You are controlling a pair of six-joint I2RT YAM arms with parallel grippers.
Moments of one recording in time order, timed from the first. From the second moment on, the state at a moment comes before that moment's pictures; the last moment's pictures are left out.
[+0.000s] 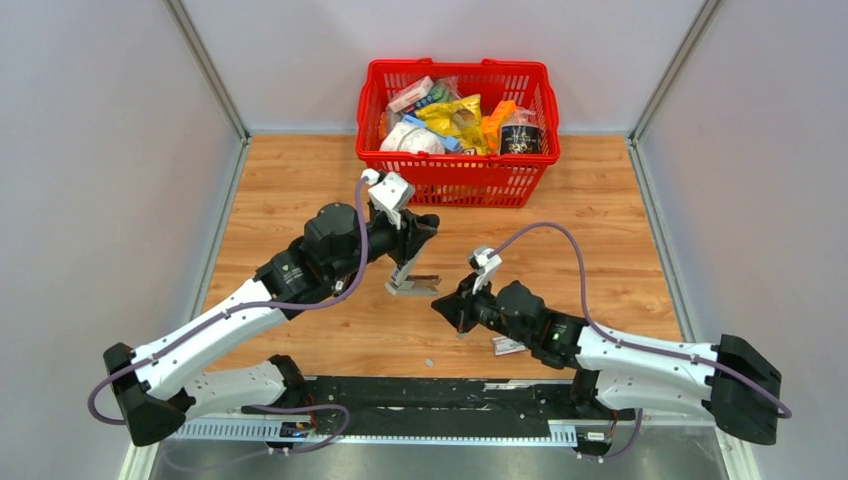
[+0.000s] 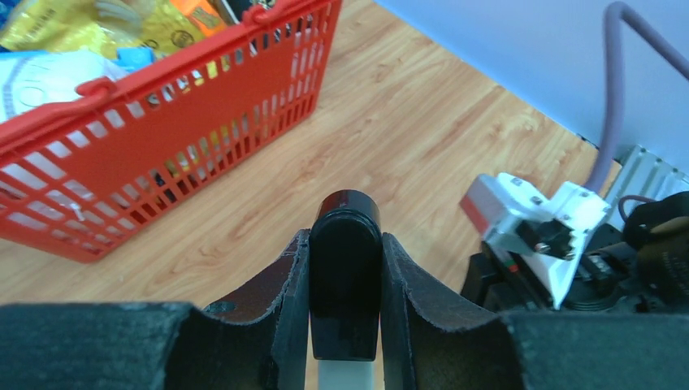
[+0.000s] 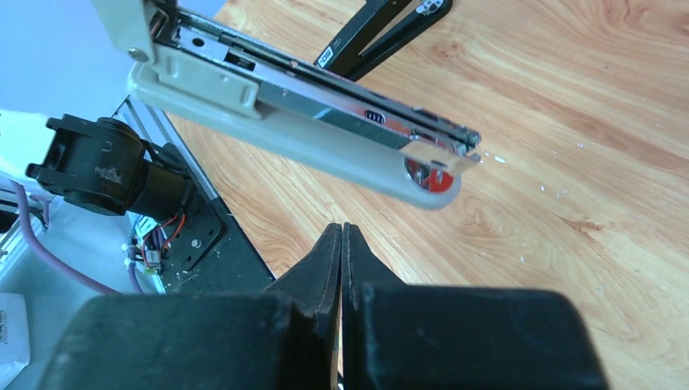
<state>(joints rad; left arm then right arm) -0.90 1.04 1.03 -0.15 -0.01 -0.14 1.12 1.00 0.43 0.32 0.12 0.56</state>
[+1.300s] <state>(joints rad) -0.90 0.97 1.06 -0.16 -0.22 -0.16 1.24 1.39 0.53 0.48 0.34 0.78</state>
